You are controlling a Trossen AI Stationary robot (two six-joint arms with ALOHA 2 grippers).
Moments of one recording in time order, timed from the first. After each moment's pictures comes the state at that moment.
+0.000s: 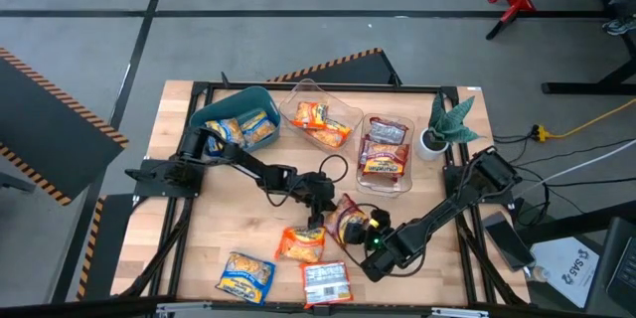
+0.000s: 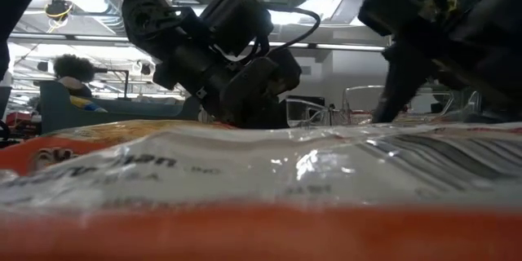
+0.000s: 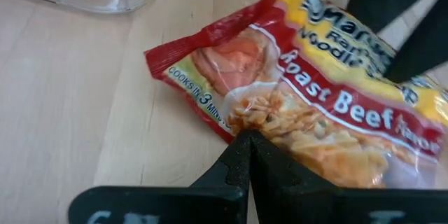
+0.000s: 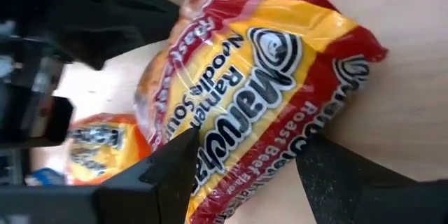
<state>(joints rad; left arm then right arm) -0.12 2.08 0.98 0.39 0.11 -0.28 0.65 1.93 1.08 -0.36 0.65 2.30</state>
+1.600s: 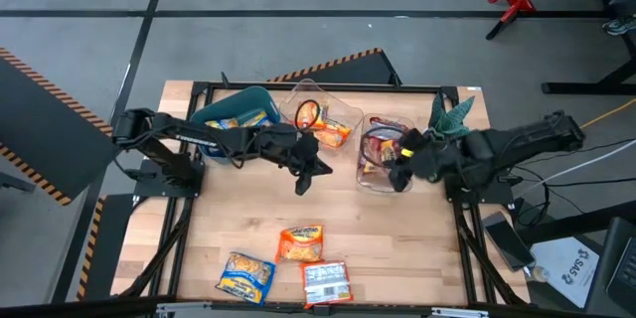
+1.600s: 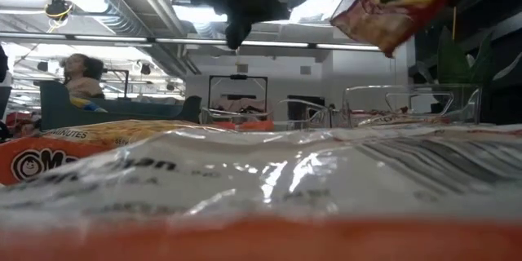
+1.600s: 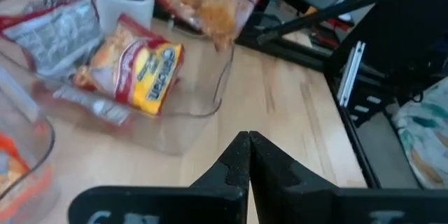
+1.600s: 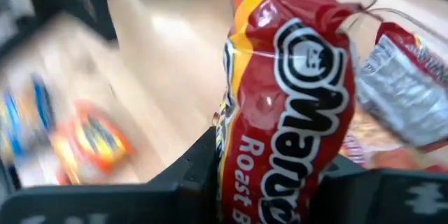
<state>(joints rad) 0.03 1.51 0.98 0.14 0.16 -0.33 0.30 1.10 1.08 -0.89 0.47 0.97</state>
